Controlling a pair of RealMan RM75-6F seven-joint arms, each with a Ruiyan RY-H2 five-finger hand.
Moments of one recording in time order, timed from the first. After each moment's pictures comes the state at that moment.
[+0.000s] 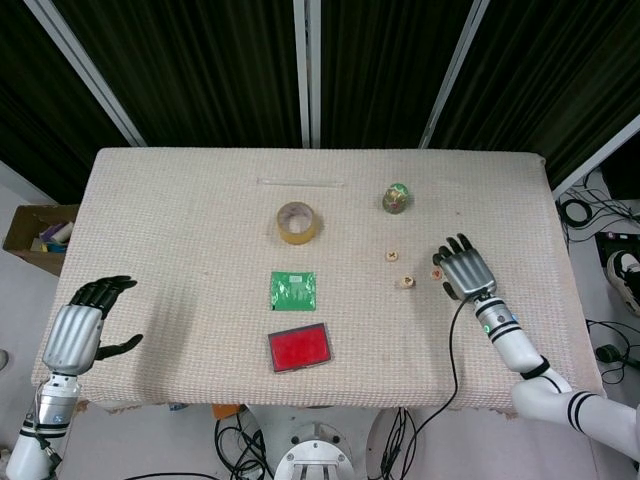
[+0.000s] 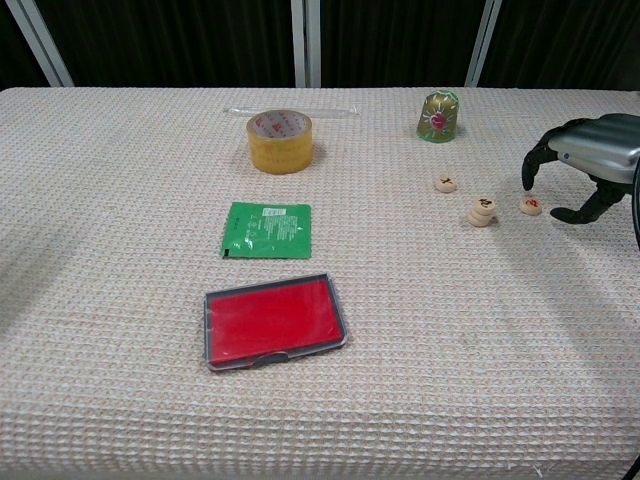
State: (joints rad) left arm -0.14 -1.25 -0.03 -1.60 1.59 1.52 -0.01; right arm 0.65 -1.48 0.07 -1.23 -1.24 0.90 -0.36
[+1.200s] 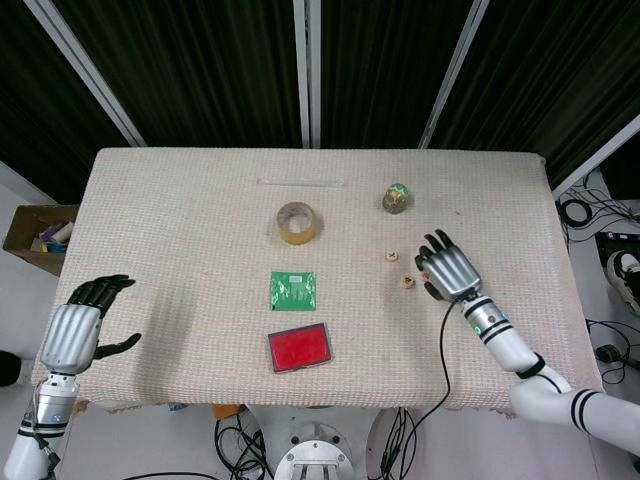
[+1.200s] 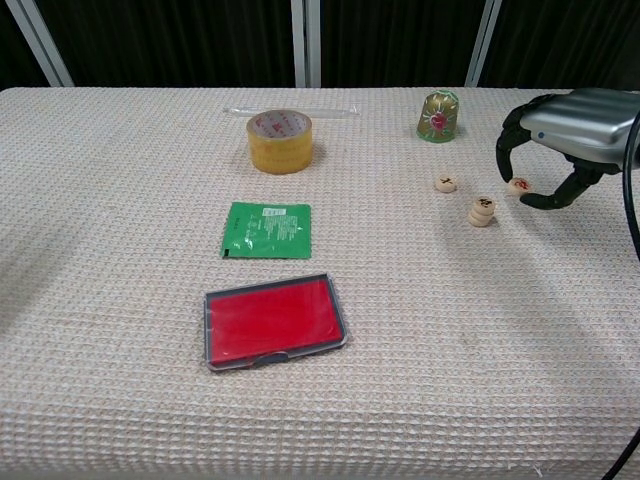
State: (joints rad) left arm -0.14 -1.25 -0.03 -1.62 1.59 1.51 0.00; right arm 0.68 -1.40 0.08 -1.38 -1.33 0.92 -0.37
